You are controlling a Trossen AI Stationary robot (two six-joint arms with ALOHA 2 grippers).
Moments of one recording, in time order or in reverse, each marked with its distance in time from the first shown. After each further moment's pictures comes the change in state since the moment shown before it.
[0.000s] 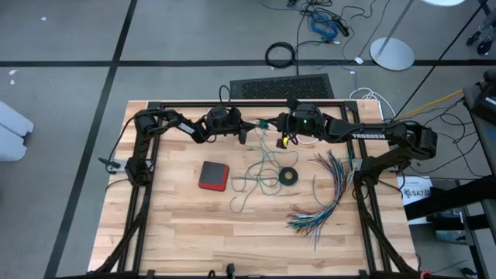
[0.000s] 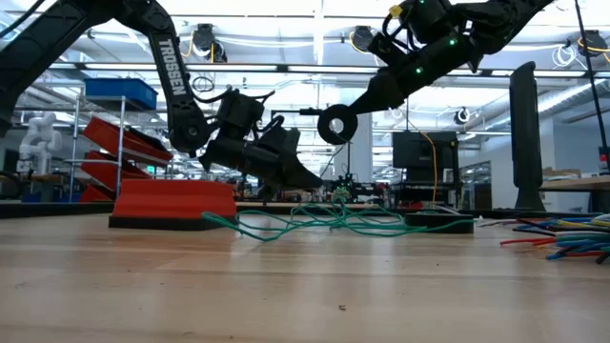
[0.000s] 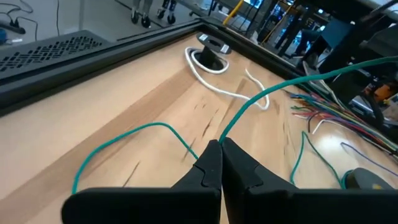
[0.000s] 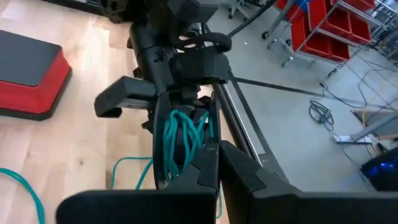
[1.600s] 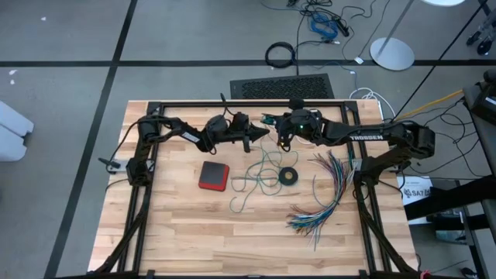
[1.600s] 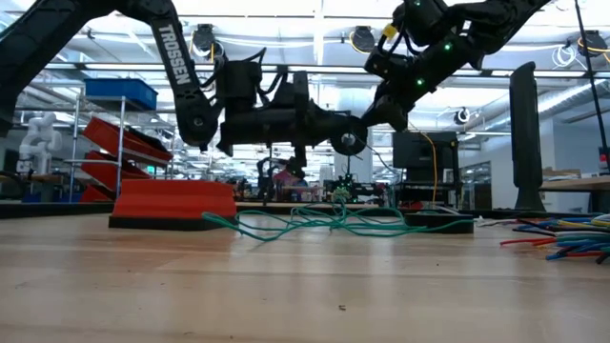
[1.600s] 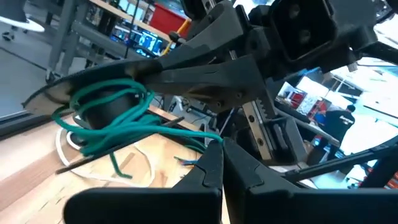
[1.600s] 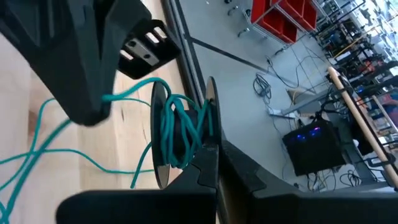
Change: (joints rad) left arm -0.167 -0.002 0.038 0.360 0.028 -0.167; right arm 0.050 0.023 -0.001 -0.058 0.309 -0.175
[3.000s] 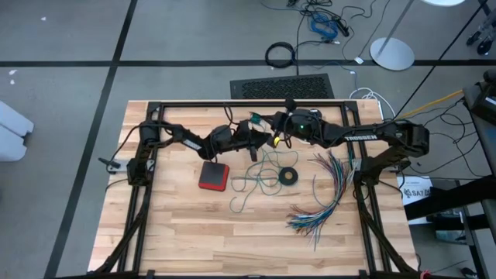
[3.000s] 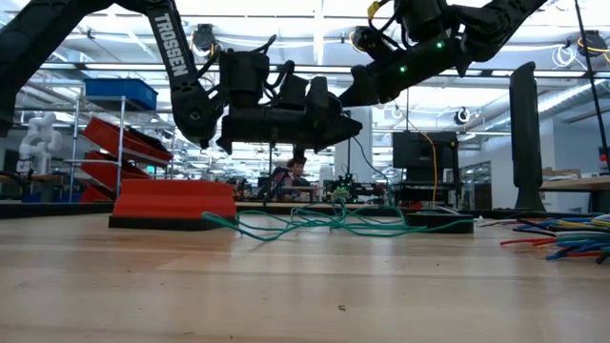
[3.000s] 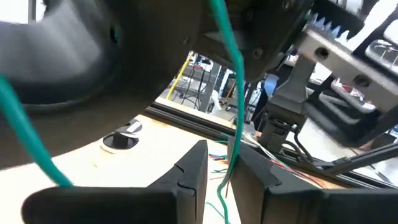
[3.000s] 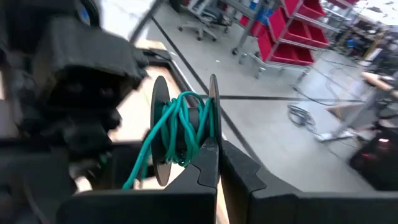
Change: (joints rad) left arm -0.112 -0.001 0.000 -0.061 -0.259 0.213; right arm 0.015 0.059 0.000 0.274 -0.158 0.303
